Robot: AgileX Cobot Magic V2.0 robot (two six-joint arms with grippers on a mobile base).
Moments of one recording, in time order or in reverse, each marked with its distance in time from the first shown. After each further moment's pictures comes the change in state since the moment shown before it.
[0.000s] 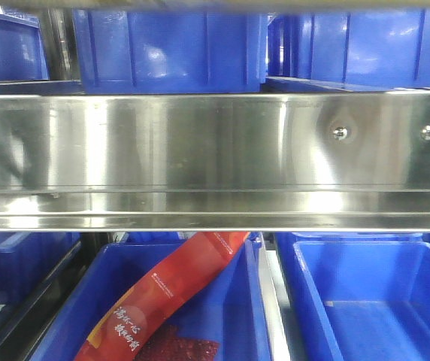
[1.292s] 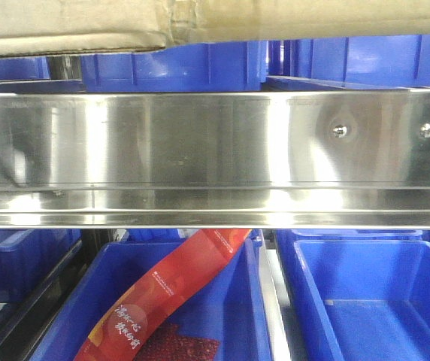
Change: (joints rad) left arm -0.030 -0.033 0.094 0.055 -0.022 -0.032; right arm 0.000 0.019 0.037 -0.001 -0.105 -0.008
